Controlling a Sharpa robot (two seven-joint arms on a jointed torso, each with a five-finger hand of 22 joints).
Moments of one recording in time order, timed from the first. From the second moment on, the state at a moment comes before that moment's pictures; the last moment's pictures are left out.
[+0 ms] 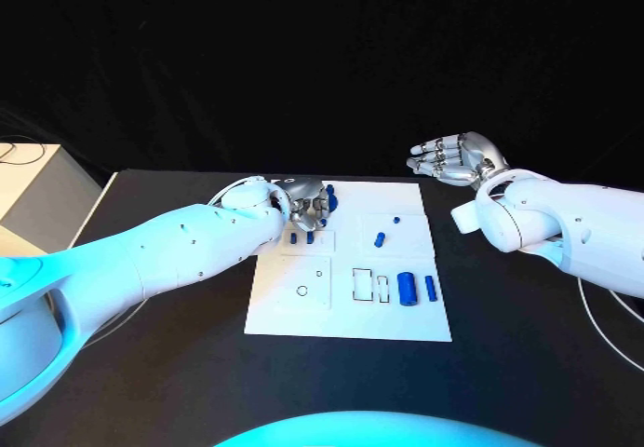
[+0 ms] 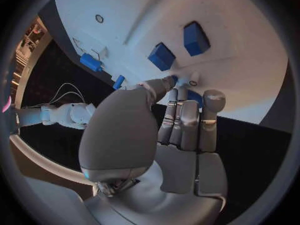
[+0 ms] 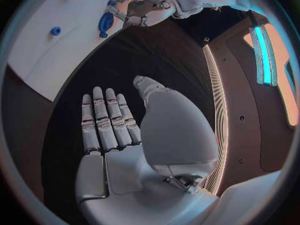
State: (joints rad) left arm 1.18 -0.42 -0.01 1.03 -1.50 -0.13 -0.07; left_hand 1.43 -0.27 0.68 0.10 0.05 0.85 0.14 0.42 0.28 0.87 0.10 0.60 0.15 1.30 0.03 1.37 0.98 0.14 1.15 0.13 1.20 1.01; right arm 1.31 -0.82 -0.14 1.35 -0.44 -0.51 0.22; right_hand 1.37 -0.18 0.31 0.20 0.32 0.84 0.21 0.16 0.19 1.00 0.20 0.07 0.06 0.95 0.18 0.07 0.15 0.17 0.68 0.29 0.07 0.06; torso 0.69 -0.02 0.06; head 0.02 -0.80
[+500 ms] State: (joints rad) left arm 1.18 -0.40 0.00 1.02 -1.50 -0.11 -0.07; left_hand 1.43 -0.26 0.69 0.08 0.05 0.85 0.15 0.40 0.27 0.88 0.11 0.58 0.13 1.30 0.03 1.38 0.96 0.14 1.15 0.14 1.20 1.01; right arm 1.31 -0.82 -0.14 1.36 -0.44 -0.51 0.22; right_hand 1.37 -0.18 0.31 0.20 0.32 0.85 0.22 0.16 0.19 1.01 0.21 0.07 0.06 0.95 0.18 0.07 0.15 0.17 0.67 0.29 0.07 0.06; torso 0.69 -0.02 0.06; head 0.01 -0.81
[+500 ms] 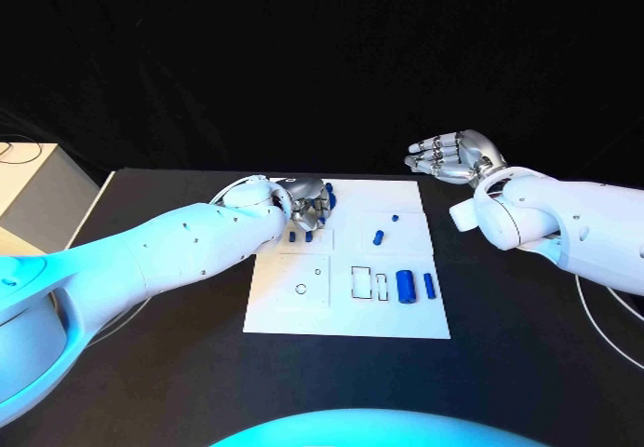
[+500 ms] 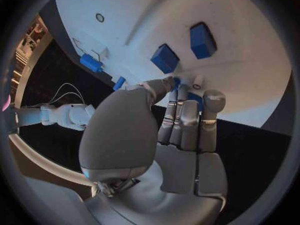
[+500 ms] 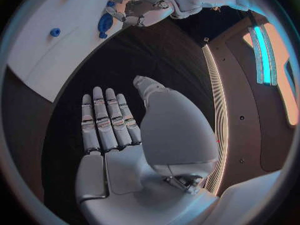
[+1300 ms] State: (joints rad) left arm 1.18 -0.40 -0.01 1.01 -1.50 -0.10 -0.09; left_hand 1.42 -0.21 0.73 -0.01 0.05 0.96 0.14 0.40 0.30 1.03 0.07 0.56 0.13 1.35 0.01 1.42 1.02 0.12 1.22 0.11 1.30 1.14; right arm 1.31 -0.82 -0.14 1.36 -0.44 -0.50 0.22; right_hand 1.37 -0.18 0.31 0.20 0.32 0.85 0.22 0.16 0.19 1.01 0.21 0.07 0.06 0.95 0.18 0.07 0.15 0.17 0.67 0.29 0.07 0.06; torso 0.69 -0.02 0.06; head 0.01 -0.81
